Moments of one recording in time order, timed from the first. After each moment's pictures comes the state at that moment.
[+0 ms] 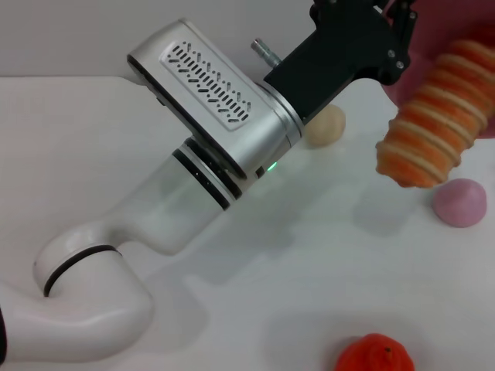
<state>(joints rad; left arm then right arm) -0.61 -2.08 2.45 0.87 2.53 -0.90 -2.88 -0.12 2.08 -1.45 -0.95 -0.25 -1.50 0.38</state>
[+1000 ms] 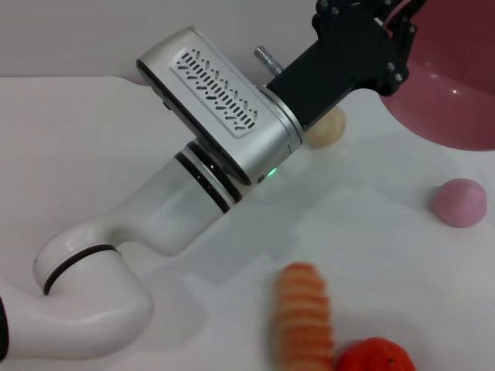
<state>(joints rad) -0.63 -2.08 2.47 0.83 2.53 -0.90 -2.88 -0.14 2.08 -1.49 -0.98 -0.27 -1.50 0.38</state>
